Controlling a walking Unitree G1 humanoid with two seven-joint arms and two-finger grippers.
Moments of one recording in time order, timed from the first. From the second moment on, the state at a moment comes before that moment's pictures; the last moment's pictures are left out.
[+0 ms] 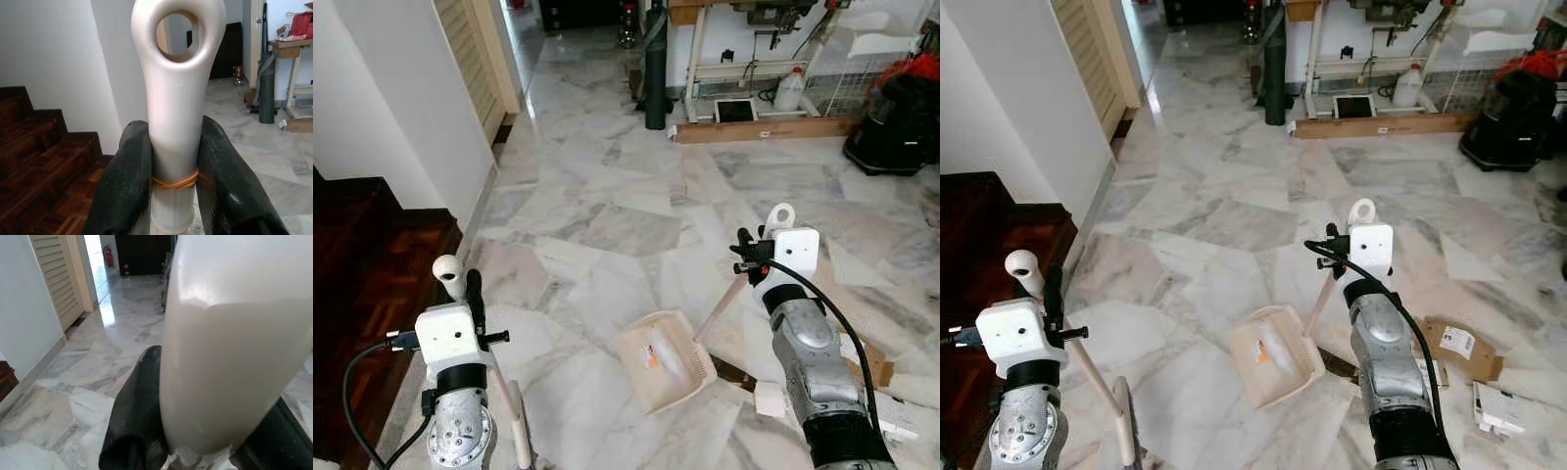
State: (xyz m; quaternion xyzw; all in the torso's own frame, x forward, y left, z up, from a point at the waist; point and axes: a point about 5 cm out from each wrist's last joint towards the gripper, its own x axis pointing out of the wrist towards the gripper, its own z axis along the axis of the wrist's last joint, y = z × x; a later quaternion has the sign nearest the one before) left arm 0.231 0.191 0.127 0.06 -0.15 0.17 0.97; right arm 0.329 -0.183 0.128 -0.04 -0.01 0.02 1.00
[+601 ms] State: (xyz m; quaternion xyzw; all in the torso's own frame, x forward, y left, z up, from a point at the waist) left arm 0.233 0.189 0.126 0.07 -0.16 0.19 0.97; right arm 0.336 -0.158 0.133 -0.04 -0.01 0.08 1.00
